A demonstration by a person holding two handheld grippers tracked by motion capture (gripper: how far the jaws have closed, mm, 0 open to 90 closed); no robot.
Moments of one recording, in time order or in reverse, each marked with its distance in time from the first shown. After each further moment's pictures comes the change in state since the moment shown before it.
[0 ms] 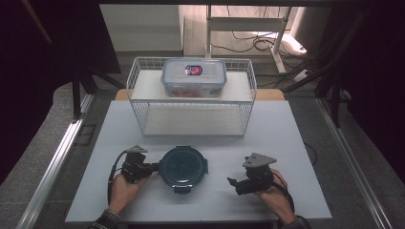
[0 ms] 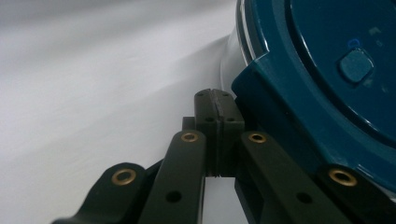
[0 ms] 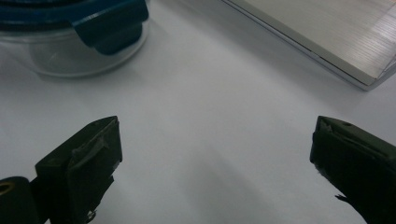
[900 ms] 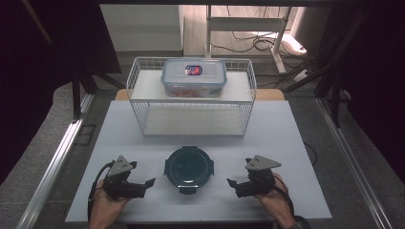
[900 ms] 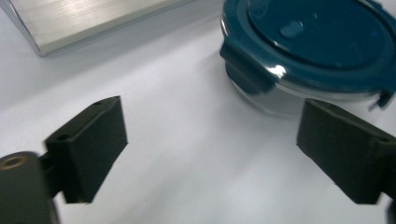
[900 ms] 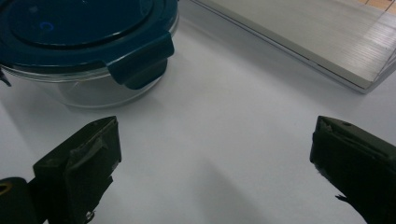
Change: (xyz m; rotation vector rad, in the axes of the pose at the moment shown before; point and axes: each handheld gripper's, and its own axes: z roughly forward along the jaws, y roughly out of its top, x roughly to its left) left arm -0.024 -0.042 -0.063 -0.171 0.149 0.225; right arm 0.009 -0.002 -0.011 -0.066 0.001 0.049
